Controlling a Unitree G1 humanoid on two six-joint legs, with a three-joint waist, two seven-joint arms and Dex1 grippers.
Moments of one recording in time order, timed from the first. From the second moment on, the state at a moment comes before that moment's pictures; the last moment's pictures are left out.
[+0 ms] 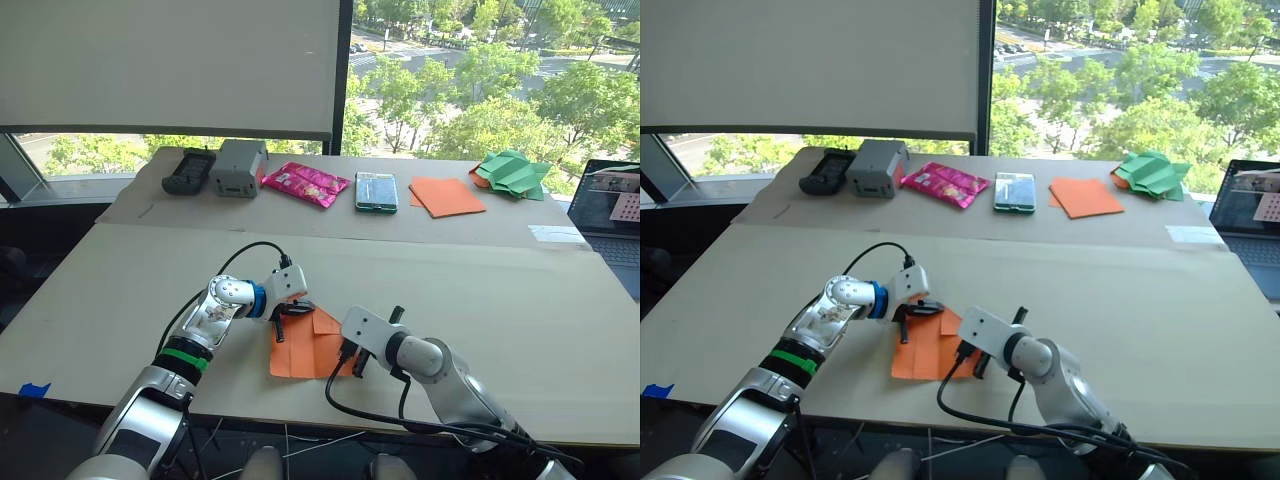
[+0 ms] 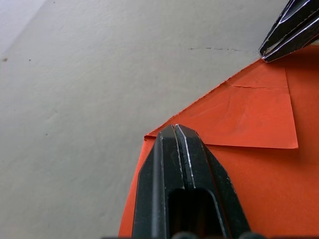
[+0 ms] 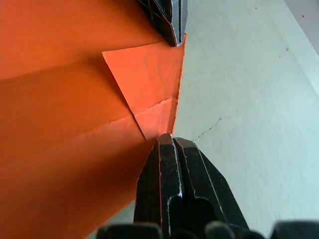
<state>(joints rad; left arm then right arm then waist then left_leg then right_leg) -0.63 0.43 -0.34 0.45 0.04 0.15 -1.03 -0.20 -0.45 0.52 -0.39 -0.31 0.69 0.55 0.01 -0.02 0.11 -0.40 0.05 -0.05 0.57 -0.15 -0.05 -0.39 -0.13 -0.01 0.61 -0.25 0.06</state>
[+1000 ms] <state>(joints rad) -0.65 0.42 -0.33 0.46 0.05 0.13 -1.03 -0.32 -0.29 0.44 -0.21 -0.10 0.64 0.57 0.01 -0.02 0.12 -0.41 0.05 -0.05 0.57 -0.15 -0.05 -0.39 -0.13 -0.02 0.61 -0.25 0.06</state>
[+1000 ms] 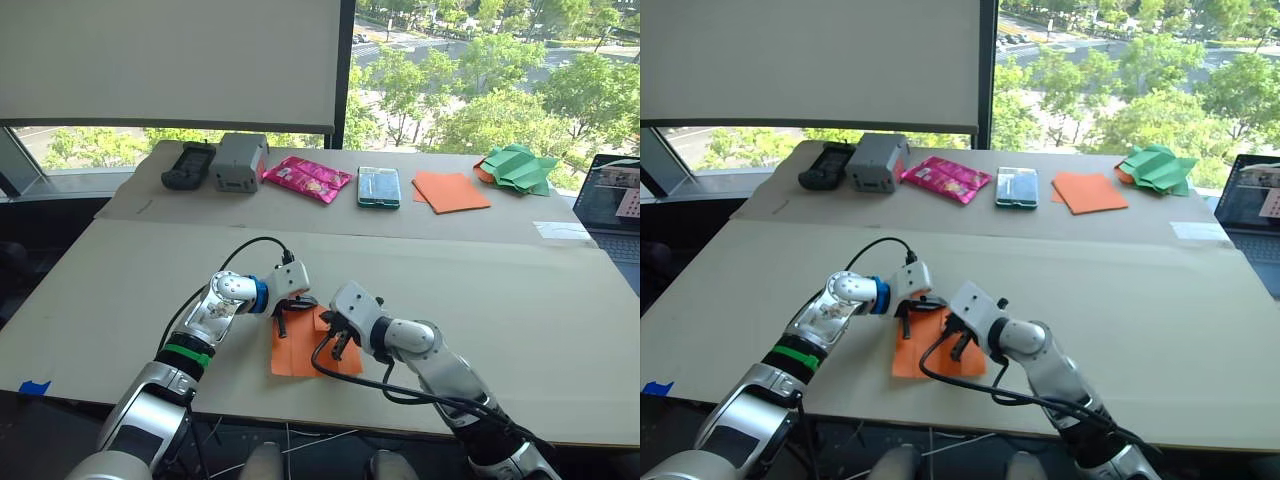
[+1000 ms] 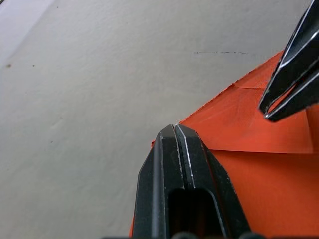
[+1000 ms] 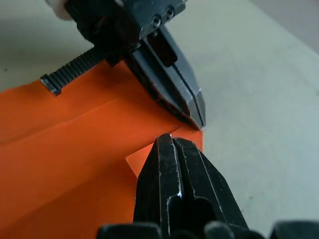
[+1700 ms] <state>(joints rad) -0.30 0.44 0.24 -0.06 -0.57 1.03 -0.82 -0.35 -0.28 0.49 -0.18 -0.14 0.63 0.54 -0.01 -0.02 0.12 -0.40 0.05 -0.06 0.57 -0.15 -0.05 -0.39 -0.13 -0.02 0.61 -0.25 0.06</state>
